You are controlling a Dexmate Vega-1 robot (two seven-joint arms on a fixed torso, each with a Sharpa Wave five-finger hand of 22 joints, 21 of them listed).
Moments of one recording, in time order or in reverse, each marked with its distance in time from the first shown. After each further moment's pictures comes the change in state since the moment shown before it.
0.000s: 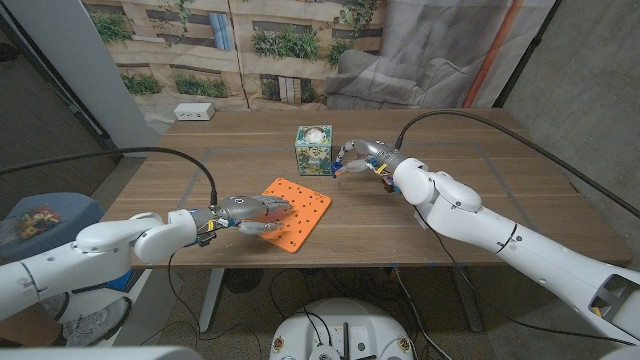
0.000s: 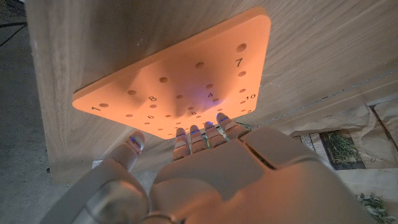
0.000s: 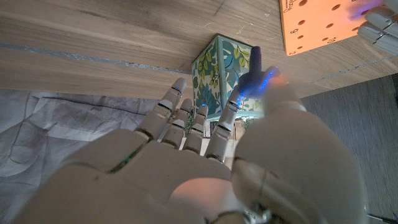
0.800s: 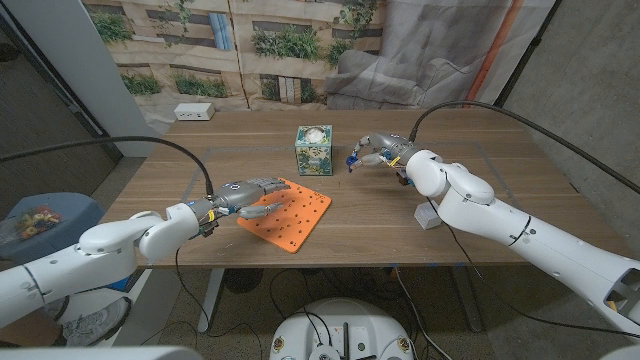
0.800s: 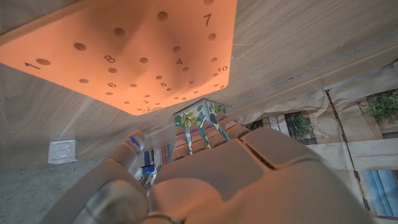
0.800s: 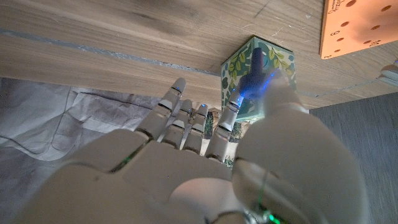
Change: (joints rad) left arm 0.053 -0.047 -0.065 -0.047 -0.010 0.137 0.092; left_hand 0.000 0.000 0.002 -0.002 0.000 0.015 -0.004 0.000 0.000 0.011 0.000 0.000 0.000 0.007 0.000 0.000 0.000 0.005 -0.005 0.000 0.000; right arm 0.016 -0.059 0.027 -0.027 -0.015 -0.075 0.040; right_hand -0.017 0.003 -0.011 0.008 -0.001 -0.011 -0.011 0.000 0.000 -0.007 0.007 -0.008 0.000 -0.014 0.000 0.000 0.000 -0.004 0.004 0.000 0.000
